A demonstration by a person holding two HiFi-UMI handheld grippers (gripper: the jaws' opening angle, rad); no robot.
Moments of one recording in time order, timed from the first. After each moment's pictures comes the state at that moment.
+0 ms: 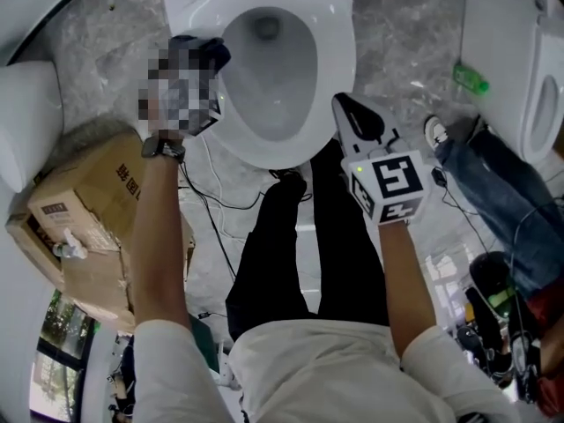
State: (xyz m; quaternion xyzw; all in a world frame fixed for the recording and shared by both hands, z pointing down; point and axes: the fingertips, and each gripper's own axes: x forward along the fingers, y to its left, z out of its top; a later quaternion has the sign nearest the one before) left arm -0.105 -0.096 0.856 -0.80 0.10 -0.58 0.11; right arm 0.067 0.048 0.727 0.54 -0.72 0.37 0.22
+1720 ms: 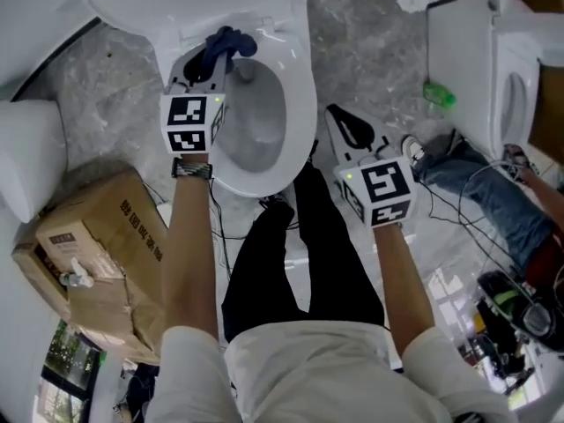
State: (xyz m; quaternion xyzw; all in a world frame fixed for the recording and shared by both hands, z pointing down) left arm 0.014 -0.164 0.717 -0.91 0.31 -0.27 -0.11; right arm 0.130 0.016 0.666 0.58 -0.72 0.31 0.22
